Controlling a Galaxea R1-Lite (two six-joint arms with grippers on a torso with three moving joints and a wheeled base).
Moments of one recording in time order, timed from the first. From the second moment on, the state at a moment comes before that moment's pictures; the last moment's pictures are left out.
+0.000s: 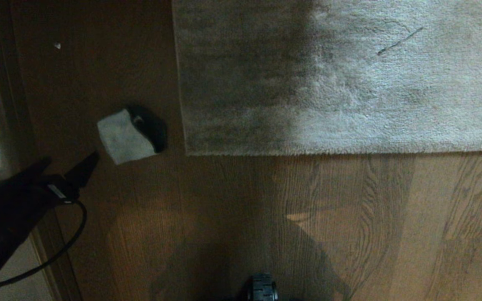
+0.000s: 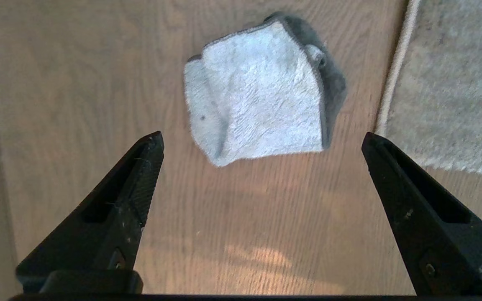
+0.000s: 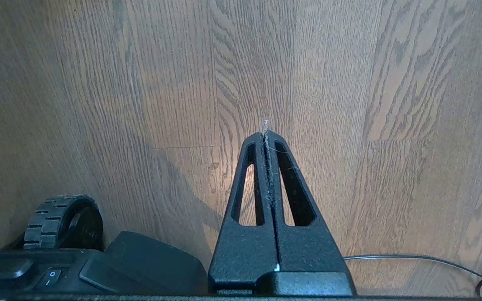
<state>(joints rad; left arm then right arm) 0.07 1.51 -0.15 -1.49 -0.07 -0.18 0.01 0.00 0.00 0.00 -0.03 0.01</state>
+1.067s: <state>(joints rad) 0.10 1.37 -0.07 -1.38 -0.07 -0.16 0.01 0.00 0.00 0.00 -0.03 0.01</state>
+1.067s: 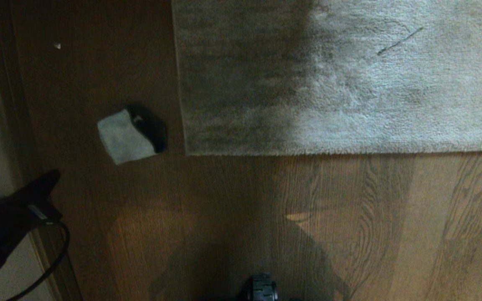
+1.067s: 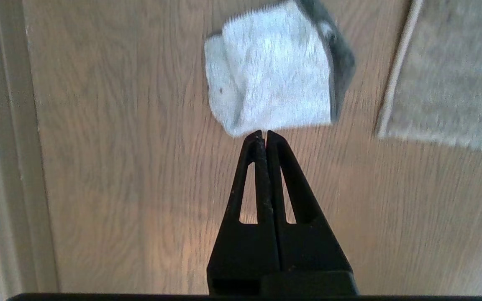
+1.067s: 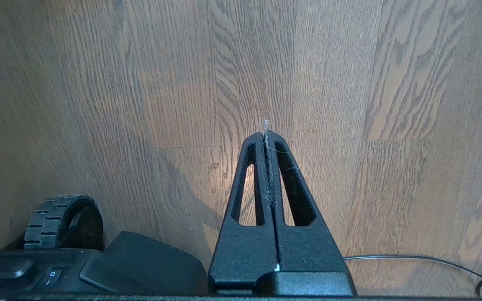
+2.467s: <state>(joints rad) 0.01 0.22 0.00 -0.03 -0.04 0.05 0.01 0.00 0.00 0.00 -0.03 0.01</state>
